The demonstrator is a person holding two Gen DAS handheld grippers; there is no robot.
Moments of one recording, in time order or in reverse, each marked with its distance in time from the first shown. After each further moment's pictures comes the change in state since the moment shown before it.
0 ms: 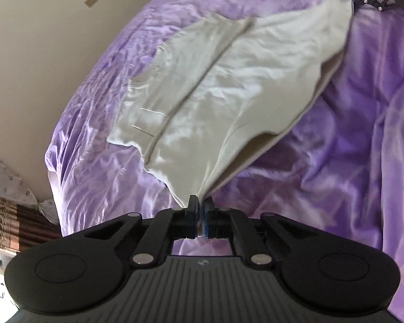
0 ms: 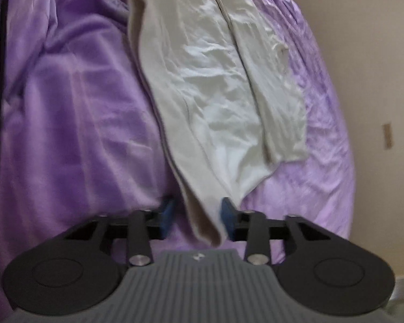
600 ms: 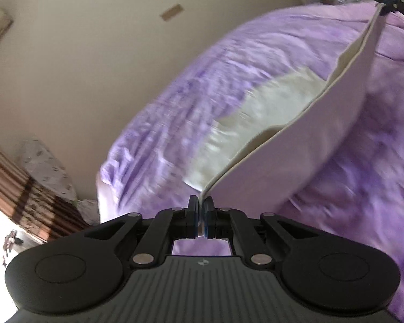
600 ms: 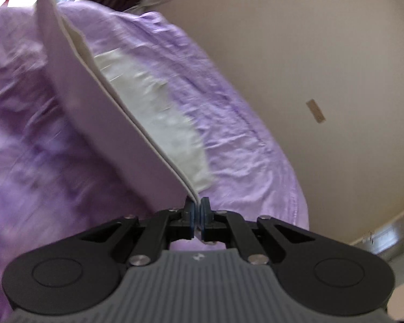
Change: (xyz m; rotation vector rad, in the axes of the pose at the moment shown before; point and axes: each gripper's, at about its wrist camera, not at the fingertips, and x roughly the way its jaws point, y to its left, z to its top) left arm -0.003 0.115 0.078 -0.217 -0.113 0.228; right arm -0.028 -0.172 0.020 0.420 -0.158 -0.235
